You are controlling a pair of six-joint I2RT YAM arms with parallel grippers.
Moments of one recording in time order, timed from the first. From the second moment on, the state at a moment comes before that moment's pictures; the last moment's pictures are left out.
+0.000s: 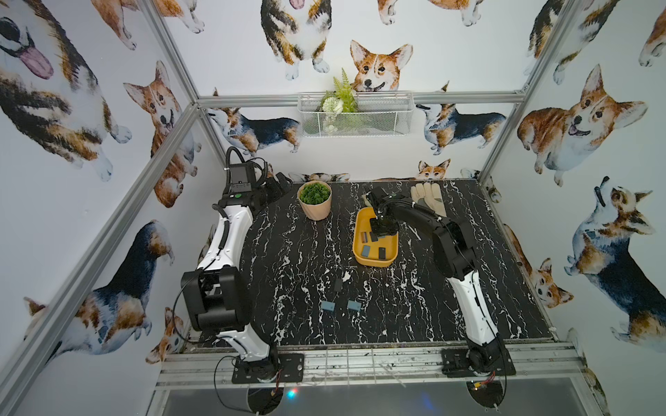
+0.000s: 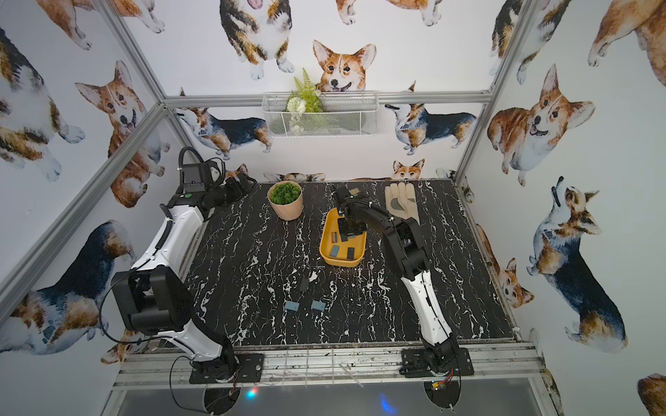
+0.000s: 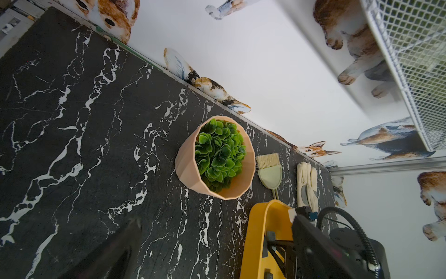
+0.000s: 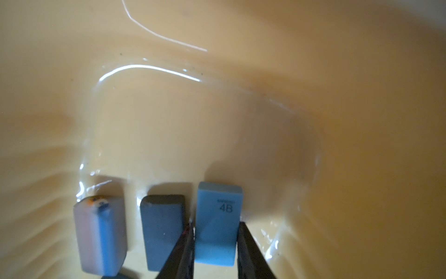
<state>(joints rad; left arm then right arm) 0.07 1.65 1.51 -0.49 0.37 -0.54 0.58 2.35 1.99 -0.99 0.10 0.37</state>
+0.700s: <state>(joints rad) 0.08 1.65 1.49 -0.48 0.37 -0.54 0.62 2.12 1.89 -0.93 0.08 0.36</state>
